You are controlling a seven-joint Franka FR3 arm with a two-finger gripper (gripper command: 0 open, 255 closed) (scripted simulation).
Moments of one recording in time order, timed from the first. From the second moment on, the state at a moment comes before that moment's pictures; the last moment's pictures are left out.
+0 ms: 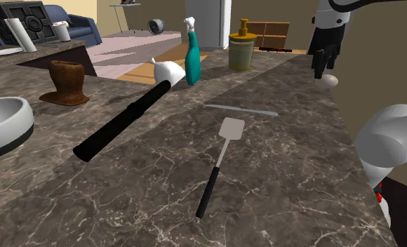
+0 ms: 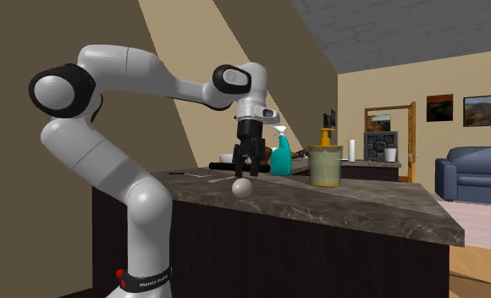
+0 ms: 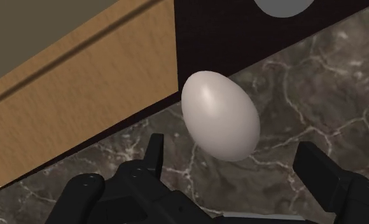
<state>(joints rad) -0.14 -0.82 -0.18 -2.43 -0.29 1.47 -0.14</state>
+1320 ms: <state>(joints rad) -0.15 -0.85 -0.20 -2.53 -0.31 1.54 -0.14</state>
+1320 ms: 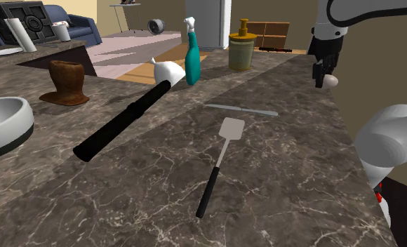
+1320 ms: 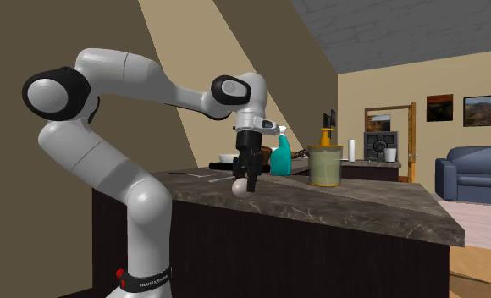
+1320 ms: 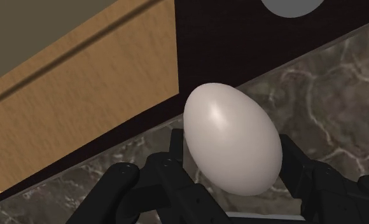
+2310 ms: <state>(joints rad) -0.14 -0.82 -0.18 -2.37 -0.29 1.41 -0.17</state>
